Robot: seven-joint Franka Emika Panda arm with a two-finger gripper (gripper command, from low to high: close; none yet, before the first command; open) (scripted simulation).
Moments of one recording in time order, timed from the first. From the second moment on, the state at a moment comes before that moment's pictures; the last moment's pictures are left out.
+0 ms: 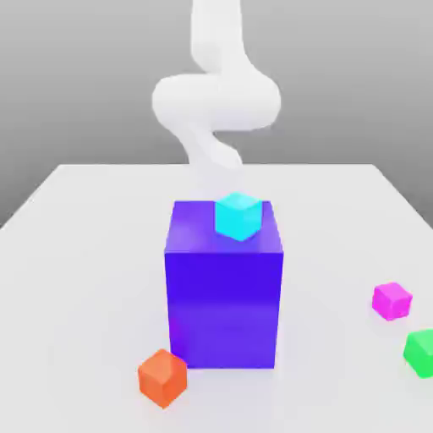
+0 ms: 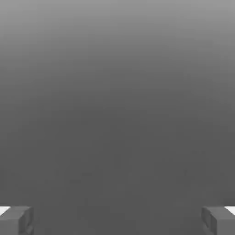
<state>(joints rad) 0.08 -0.73 0.00 -2.33 0.02 2.34 0.71</state>
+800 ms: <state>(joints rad) 0.66 -0.03 0.17 -2.65 0.08 2.74 -0.09</state>
